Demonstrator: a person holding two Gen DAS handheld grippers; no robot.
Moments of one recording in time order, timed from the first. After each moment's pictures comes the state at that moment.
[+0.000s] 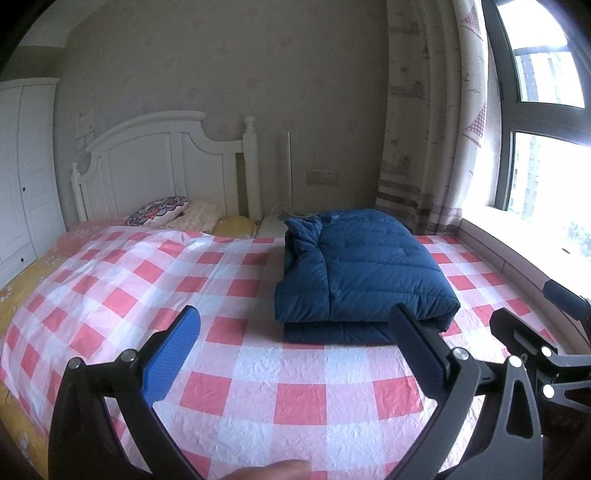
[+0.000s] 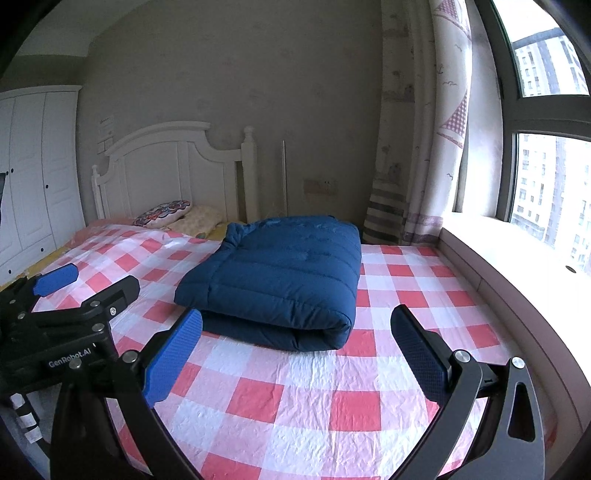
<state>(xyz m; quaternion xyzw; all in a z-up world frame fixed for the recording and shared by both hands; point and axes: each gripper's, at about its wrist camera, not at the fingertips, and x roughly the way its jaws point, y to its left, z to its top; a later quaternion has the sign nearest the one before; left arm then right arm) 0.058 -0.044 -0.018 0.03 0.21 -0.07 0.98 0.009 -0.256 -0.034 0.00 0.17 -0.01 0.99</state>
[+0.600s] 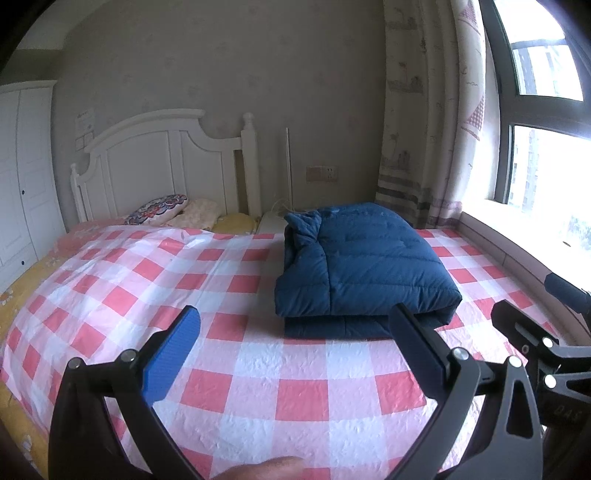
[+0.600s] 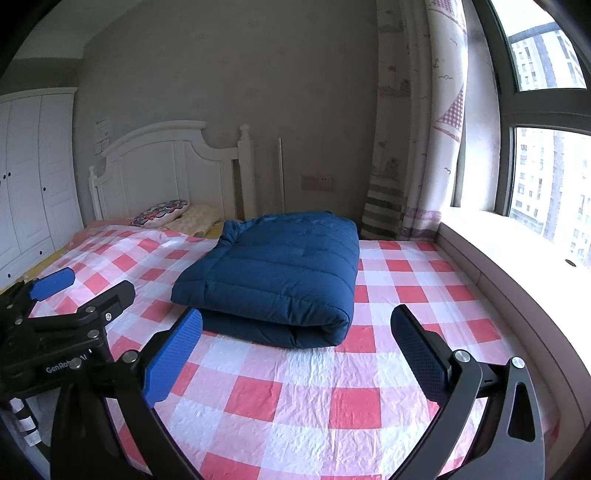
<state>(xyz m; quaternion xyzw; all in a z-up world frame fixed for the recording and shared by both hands) 0.056 -0.044 -0.020 0.03 0.21 -0.07 0.98 0.010 -0.255 -0.038 0.00 0.17 -0.02 0.98</state>
